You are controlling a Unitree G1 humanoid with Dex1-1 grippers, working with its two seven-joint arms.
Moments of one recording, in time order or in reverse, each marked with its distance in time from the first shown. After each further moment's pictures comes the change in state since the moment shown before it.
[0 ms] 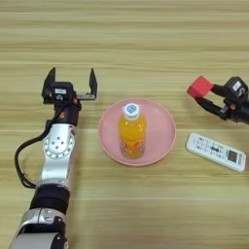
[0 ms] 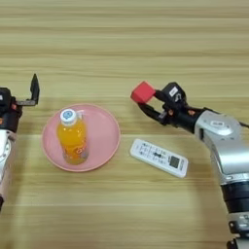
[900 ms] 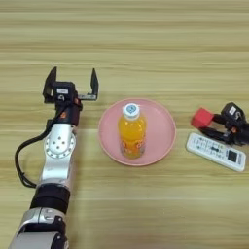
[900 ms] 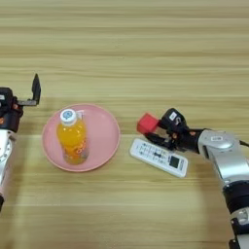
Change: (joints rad) left arm -0.001 -0.001 -0.001 0.005 0.029 -0.012 0.002; right arm -0.037 -0.006 0.085 0.326 -0.083 -0.131 0.071
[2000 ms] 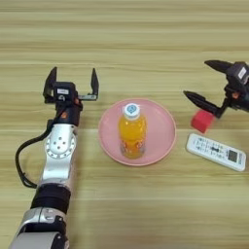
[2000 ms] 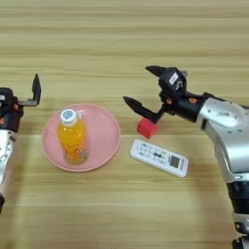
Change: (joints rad) left arm -0.001 -0.003 -0.002 0.006 0.002 -0.007 0.008; right arm 0.018 -0.001 -0.099 -0.612 0.181 0.192 -0.091
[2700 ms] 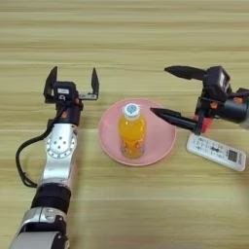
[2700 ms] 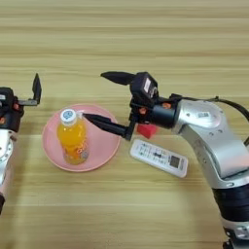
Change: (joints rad) left arm -0.002 -0.002 -0.003 0.000 0.003 0.000 0.003; right arm -0.014 0.046 0.145 -0.187 0.181 0.068 0.130
